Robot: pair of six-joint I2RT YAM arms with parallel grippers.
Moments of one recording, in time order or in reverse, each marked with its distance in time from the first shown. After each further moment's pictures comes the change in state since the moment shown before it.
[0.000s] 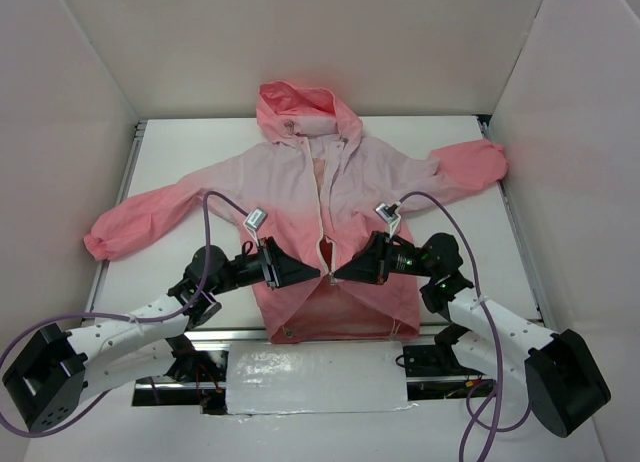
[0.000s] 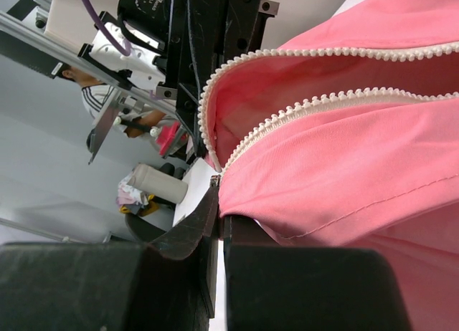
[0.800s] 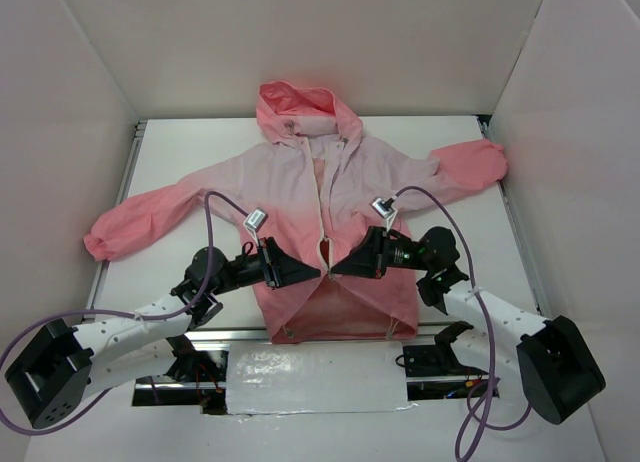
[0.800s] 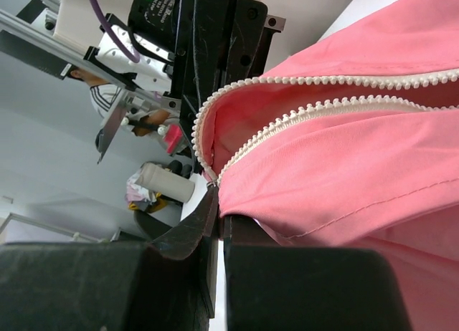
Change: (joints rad) left arm 0.004 0.033 -0.022 0.085 0.016 -0.053; right arm -0.010 0.078 0.037 0.056 -0.027 0.031
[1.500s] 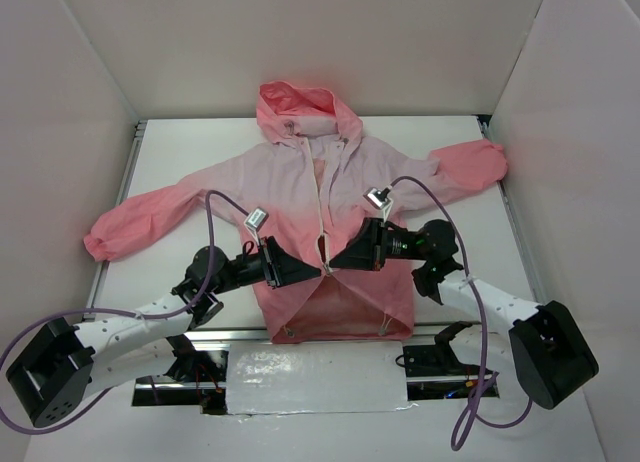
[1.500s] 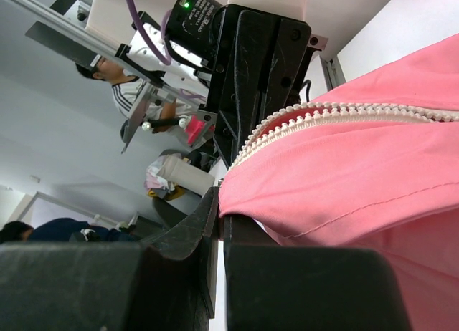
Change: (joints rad) left arm 0.002 0.011 0.003 0.008 0.002 0.006; right arm -0.001 0.098 0.075 0.149 -0.068 0.120
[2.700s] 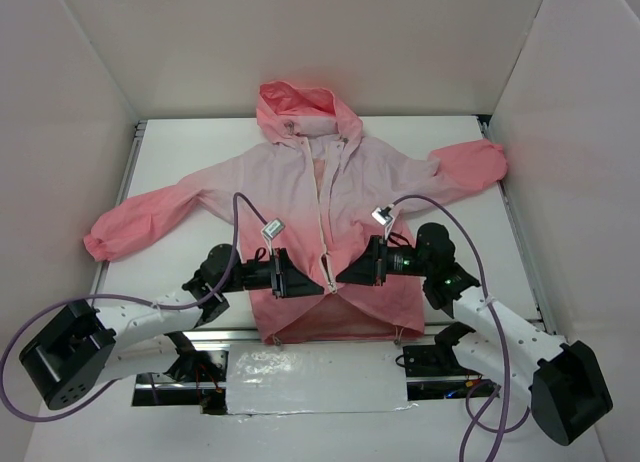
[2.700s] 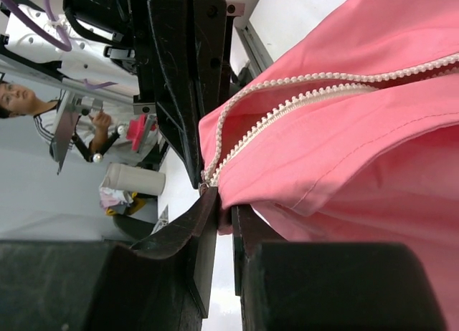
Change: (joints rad) left arm 0.005 0.130 -0.014 0.004 0.161 0.104; right arm 0.002 -0.225 -0.027 -0.669 0.129 -0.345
